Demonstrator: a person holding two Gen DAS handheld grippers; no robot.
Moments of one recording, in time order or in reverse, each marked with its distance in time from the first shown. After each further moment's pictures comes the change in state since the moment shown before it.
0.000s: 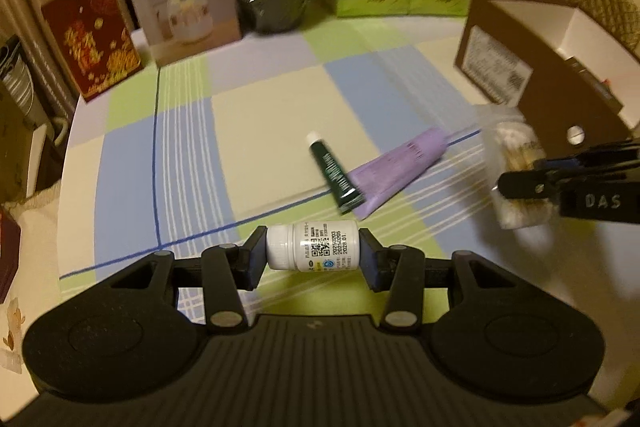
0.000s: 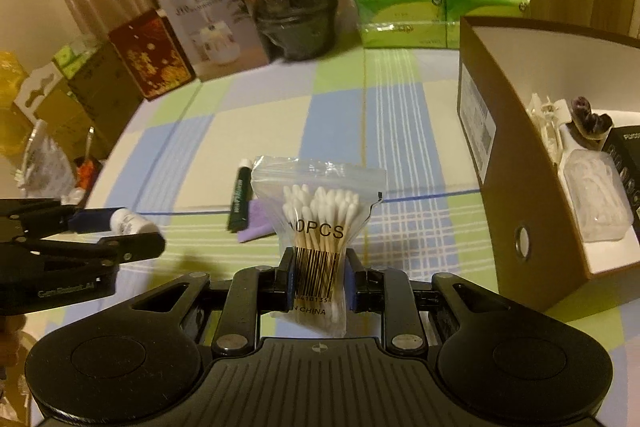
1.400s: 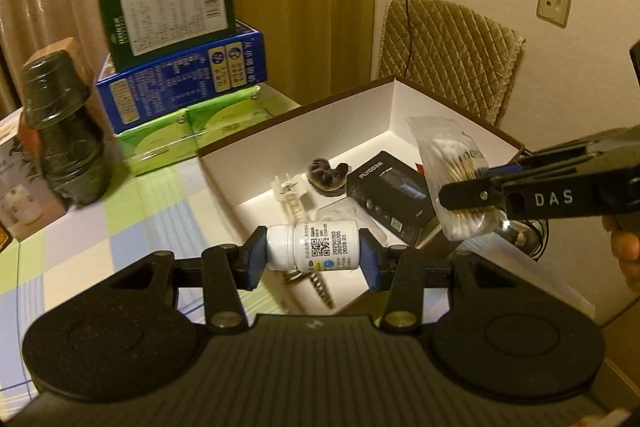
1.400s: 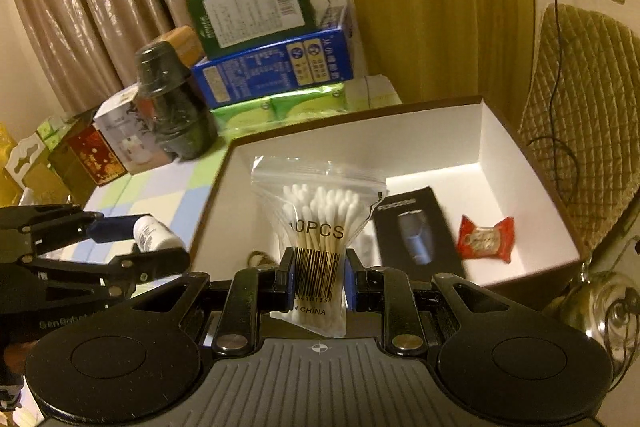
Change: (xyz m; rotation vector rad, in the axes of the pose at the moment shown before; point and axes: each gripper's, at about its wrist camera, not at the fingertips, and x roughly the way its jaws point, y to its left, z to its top) left arm -0.043 -0.264 0.101 0.190 -0.213 -0.177; right arm -0.161 -0.222 0.029 0.059 -0.157 -0.036
